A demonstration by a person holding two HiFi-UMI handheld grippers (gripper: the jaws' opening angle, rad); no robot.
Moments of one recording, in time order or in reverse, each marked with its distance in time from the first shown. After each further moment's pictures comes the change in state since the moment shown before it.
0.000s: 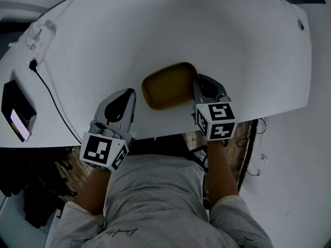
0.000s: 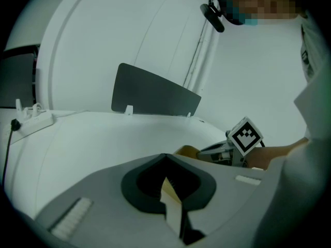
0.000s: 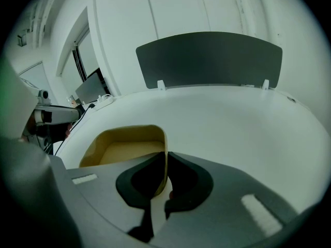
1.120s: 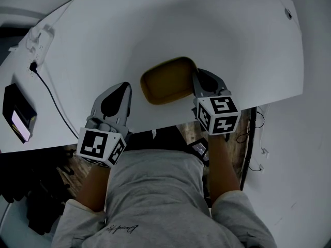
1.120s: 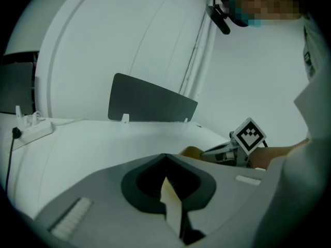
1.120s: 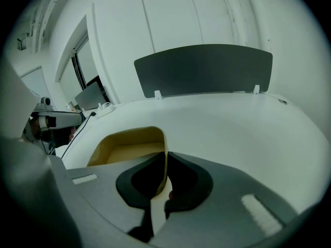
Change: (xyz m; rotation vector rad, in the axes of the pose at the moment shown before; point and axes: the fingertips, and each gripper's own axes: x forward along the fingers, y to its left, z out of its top) left arm -0.012 -0.019 0.020 0.016 -0.053 -0.009; right arm -0.040 -0.010 0.012 0.037 -0.053 -0.015
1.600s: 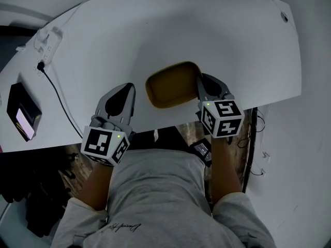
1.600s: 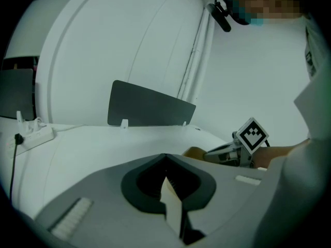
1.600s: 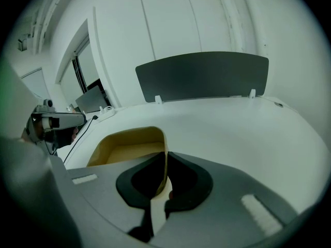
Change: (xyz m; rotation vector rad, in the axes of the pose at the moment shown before) left arm -0.012 -0.006 0.014 0.013 -0.035 -0.005; right arm -0.024 0.002 0.008 0.006 -0.030 -0.010
